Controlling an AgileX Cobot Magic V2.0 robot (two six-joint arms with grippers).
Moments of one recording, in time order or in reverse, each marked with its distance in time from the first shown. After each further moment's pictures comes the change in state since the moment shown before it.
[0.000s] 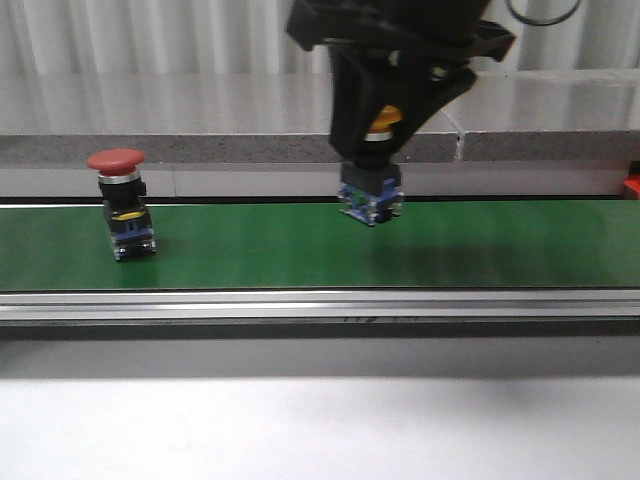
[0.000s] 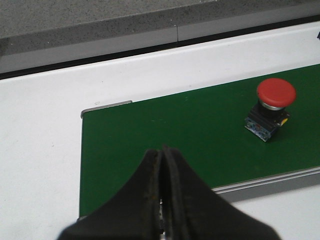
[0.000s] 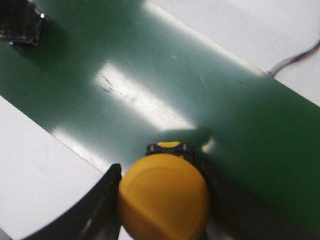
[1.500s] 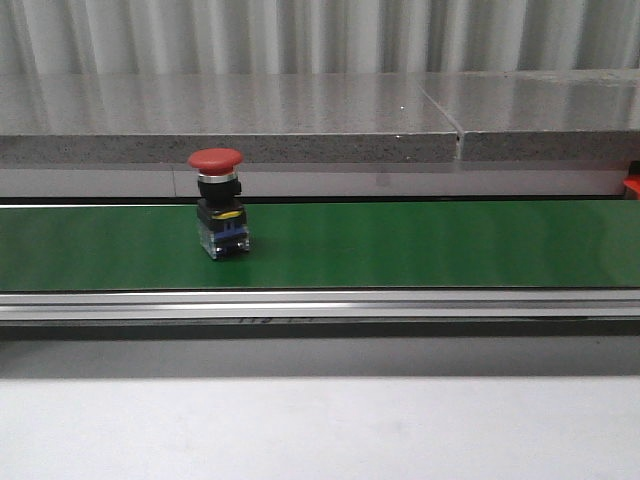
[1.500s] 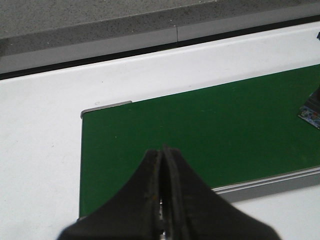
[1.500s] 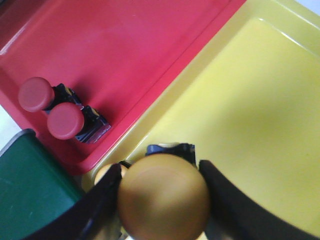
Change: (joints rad) left arm 0.000 0.000 0.000 0.000 -0.001 0.000; right arm -1.233 -0.283 0.247 -0.022 -0.042 0.224
